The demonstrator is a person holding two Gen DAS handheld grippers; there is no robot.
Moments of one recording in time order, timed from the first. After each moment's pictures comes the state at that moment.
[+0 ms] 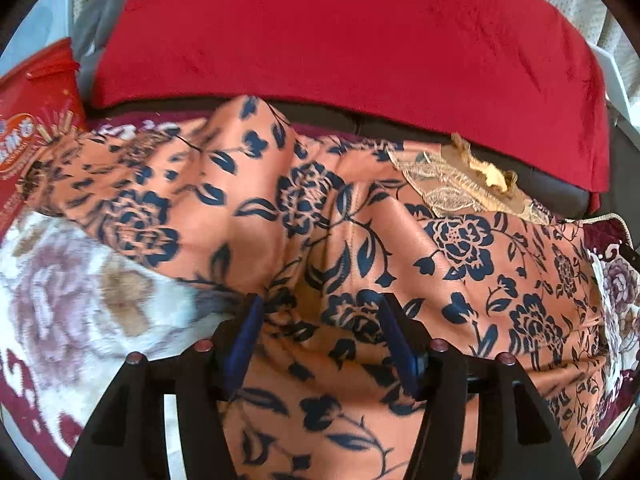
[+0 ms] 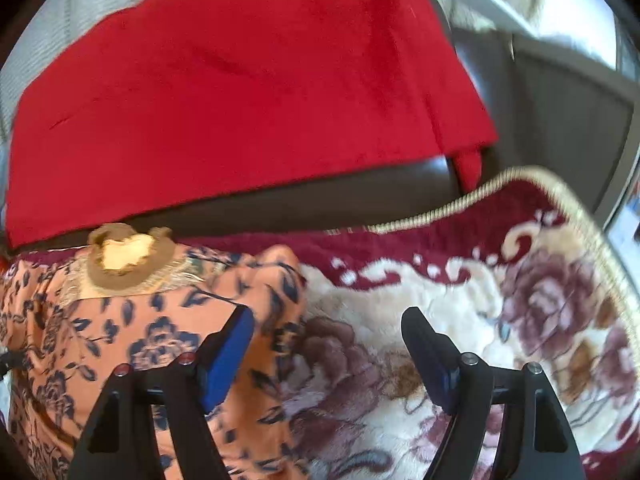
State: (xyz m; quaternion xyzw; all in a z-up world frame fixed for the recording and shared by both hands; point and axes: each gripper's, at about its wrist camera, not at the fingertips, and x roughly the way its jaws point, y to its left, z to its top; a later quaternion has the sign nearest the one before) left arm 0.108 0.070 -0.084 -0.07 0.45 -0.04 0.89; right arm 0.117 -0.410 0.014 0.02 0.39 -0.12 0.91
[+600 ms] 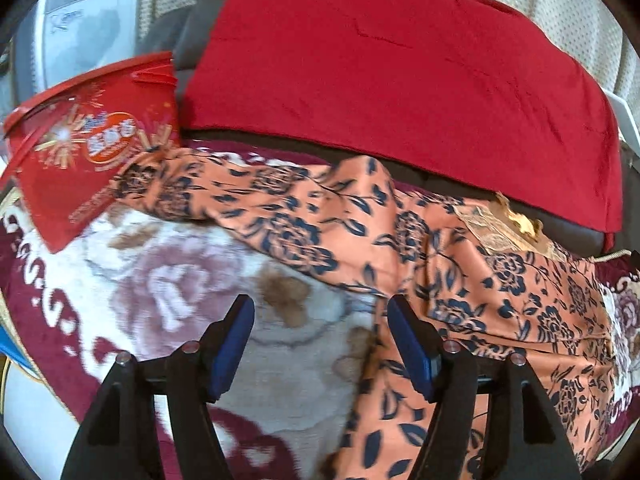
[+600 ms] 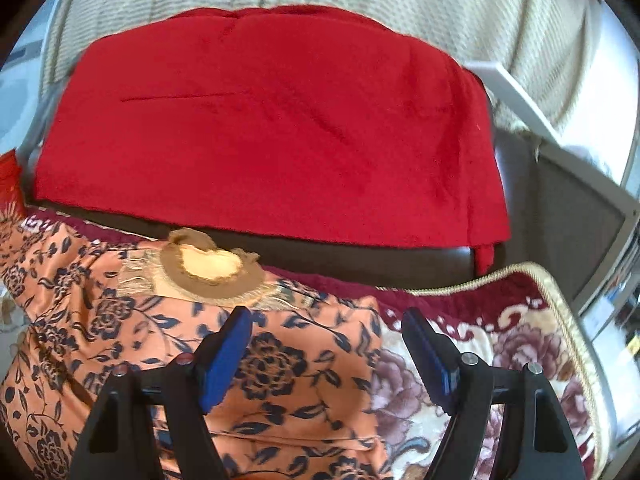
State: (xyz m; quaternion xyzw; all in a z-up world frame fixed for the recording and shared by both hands) left arm 0.071 0.160 -0.052 -0.08 0.39 0.03 0.92; right arm 0.103 -0.275 0.059 -0.10 0.33 -0.10 0.93
